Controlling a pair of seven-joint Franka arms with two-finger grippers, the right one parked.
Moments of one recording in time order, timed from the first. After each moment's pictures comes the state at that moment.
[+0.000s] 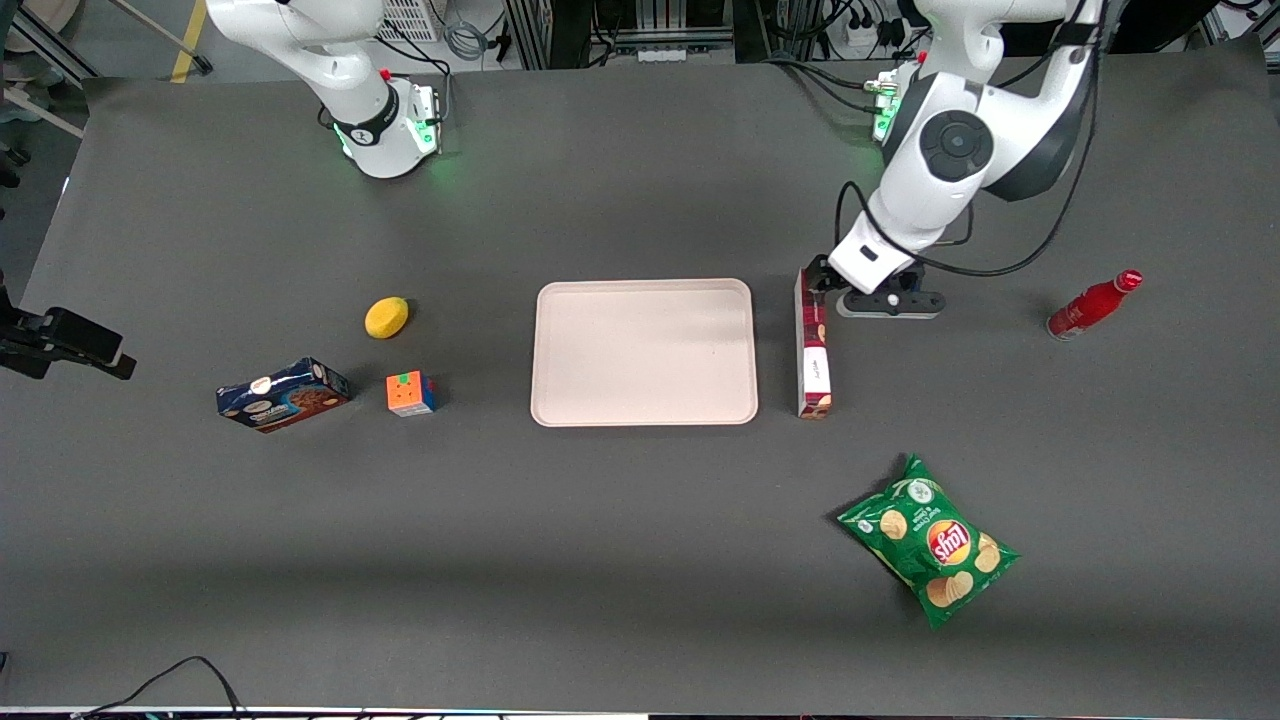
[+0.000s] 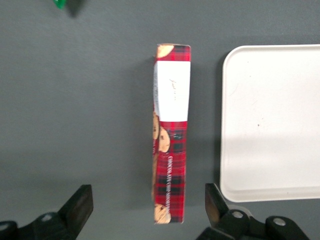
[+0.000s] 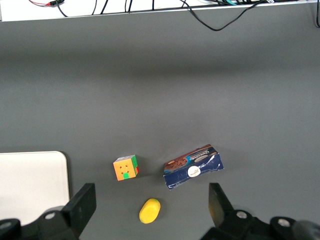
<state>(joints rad) -0.04 -0.06 -0.44 -2.38 -0.11 2.33 -0.41</state>
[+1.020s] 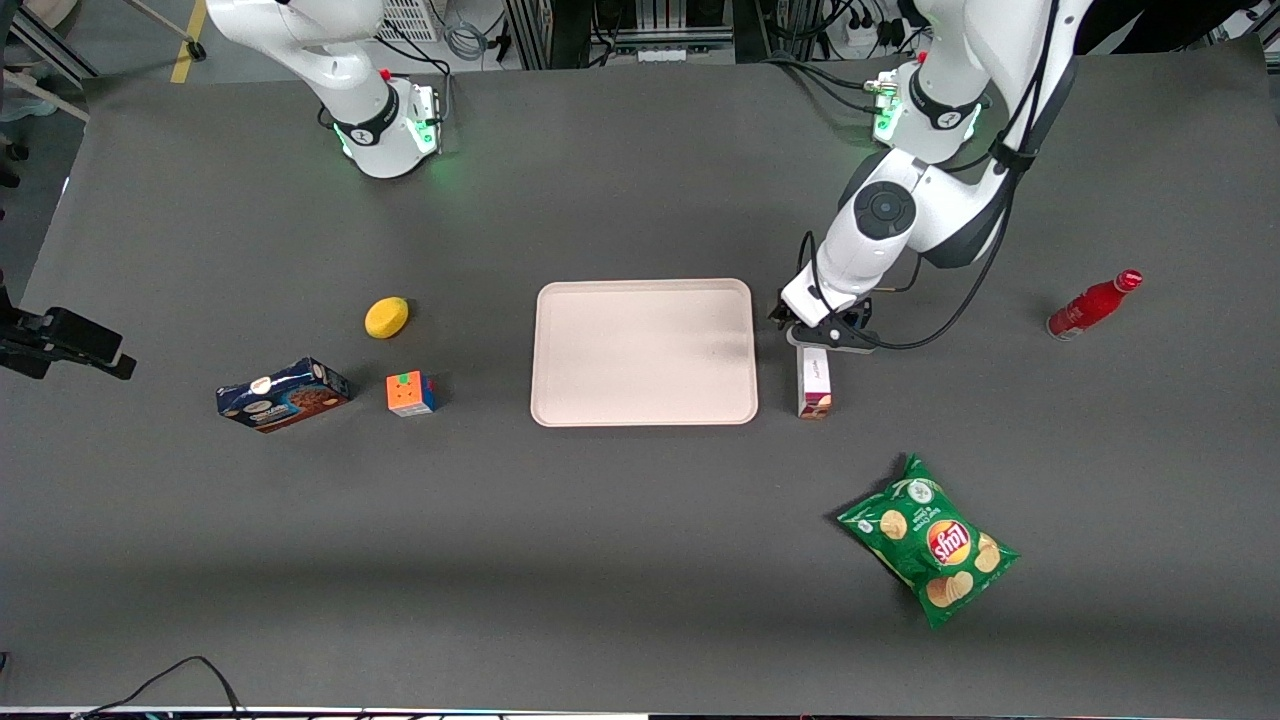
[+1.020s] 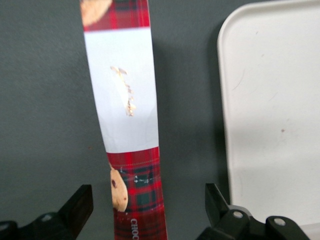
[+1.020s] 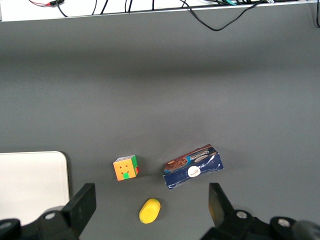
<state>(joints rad) -0.04 0.25 -0.48 -2.40 0.12 2.64 -0.50</state>
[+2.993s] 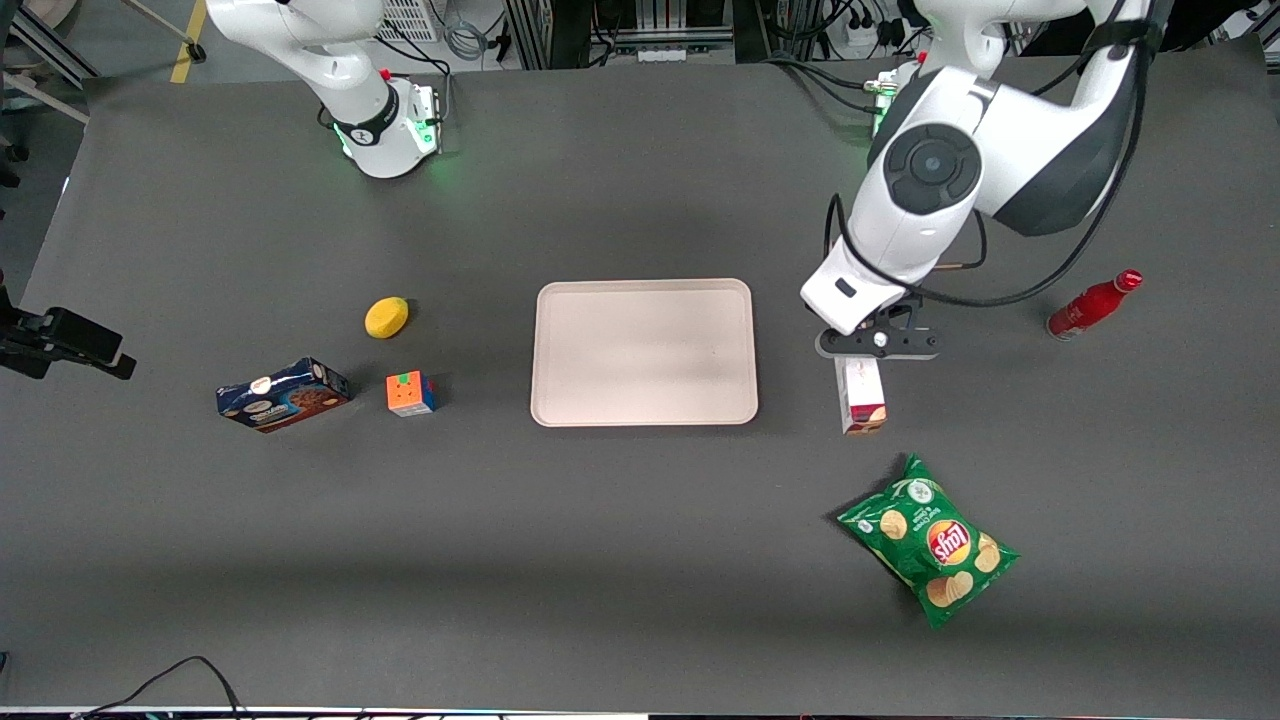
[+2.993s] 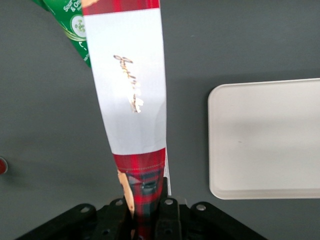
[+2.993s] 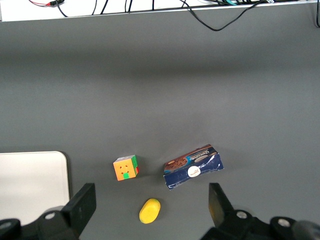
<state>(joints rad) -0.04 0.17 -0.50 -1.78 0.11 1.82 -0.52</state>
